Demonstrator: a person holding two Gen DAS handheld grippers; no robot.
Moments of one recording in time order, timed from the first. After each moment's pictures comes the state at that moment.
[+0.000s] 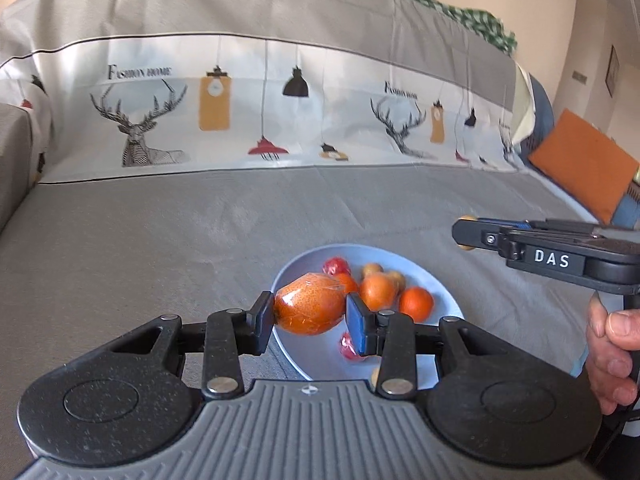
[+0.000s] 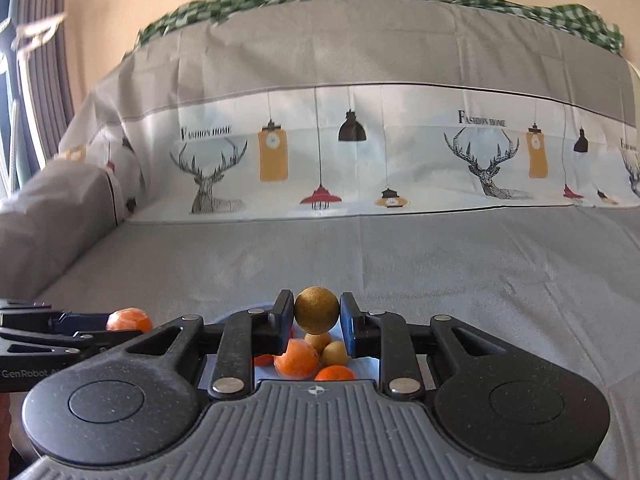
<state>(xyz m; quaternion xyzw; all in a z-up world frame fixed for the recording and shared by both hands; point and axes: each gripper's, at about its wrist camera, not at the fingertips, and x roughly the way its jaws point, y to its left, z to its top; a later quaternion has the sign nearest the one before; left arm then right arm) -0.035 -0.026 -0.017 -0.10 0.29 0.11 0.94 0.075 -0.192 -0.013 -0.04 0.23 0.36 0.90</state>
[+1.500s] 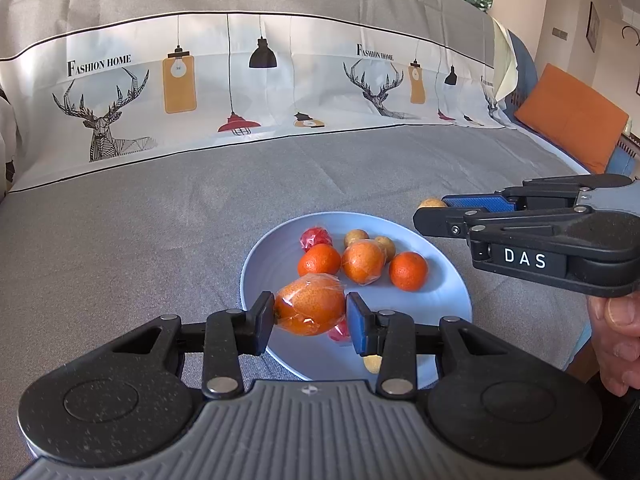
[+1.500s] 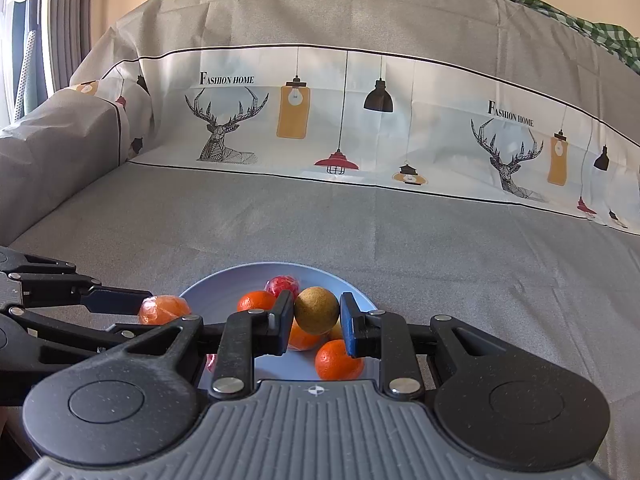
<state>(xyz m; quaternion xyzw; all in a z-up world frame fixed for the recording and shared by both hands) -0.013 -0.037 -0.038 -0.06 0.33 0.08 0.94 0.073 -0.169 -0.025 -0.12 0.25 0.37 0.89</state>
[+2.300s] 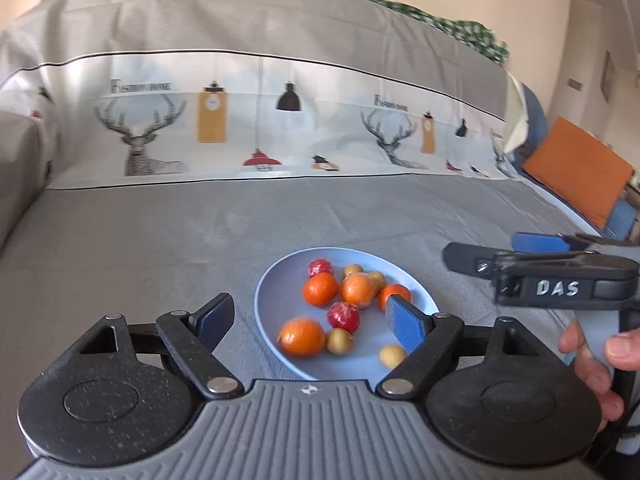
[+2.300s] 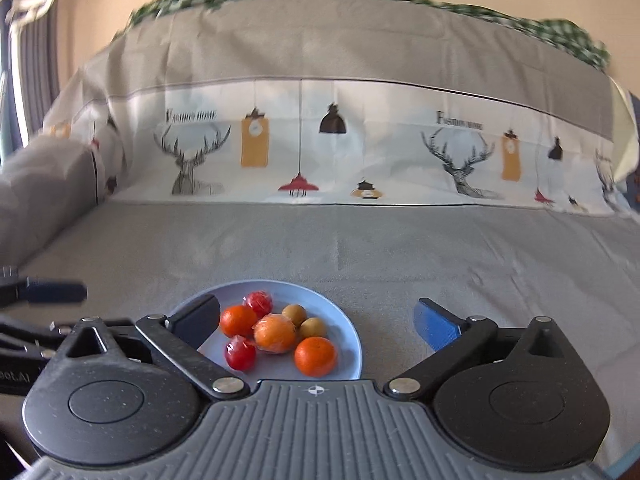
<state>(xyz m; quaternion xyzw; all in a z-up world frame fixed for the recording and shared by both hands) -0.068 -0.052 -0.001 -0.10 0.26 0.13 0.95 0.045 -0.208 -0.008 -0.05 0.23 0.32 0.92</state>
